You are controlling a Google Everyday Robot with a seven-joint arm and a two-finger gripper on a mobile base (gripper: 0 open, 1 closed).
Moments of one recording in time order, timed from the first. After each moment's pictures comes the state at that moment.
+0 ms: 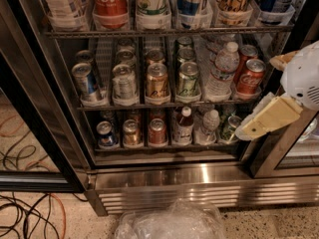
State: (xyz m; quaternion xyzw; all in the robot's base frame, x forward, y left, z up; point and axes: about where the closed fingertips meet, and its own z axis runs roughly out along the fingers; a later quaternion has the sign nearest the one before) arm 0.448 -0.191 0.951 -0.48 0.81 0.01 0.33
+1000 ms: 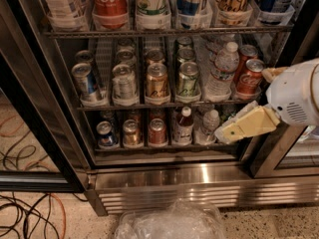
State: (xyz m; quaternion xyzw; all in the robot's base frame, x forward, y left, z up) arm 0.453 -0.174 0.933 -0.41 0.82 0.05 0.39
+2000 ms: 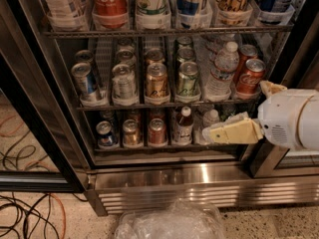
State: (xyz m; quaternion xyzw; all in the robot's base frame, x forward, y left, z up) arm 0.460 -0.164 0.910 -0.33 0.81 0.08 0.48
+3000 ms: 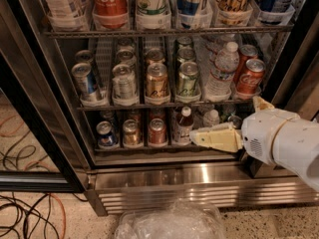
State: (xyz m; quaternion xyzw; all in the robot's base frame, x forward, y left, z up) arm 0.465 -0.153 0.878 -0.24 0.82 0.09 0.52
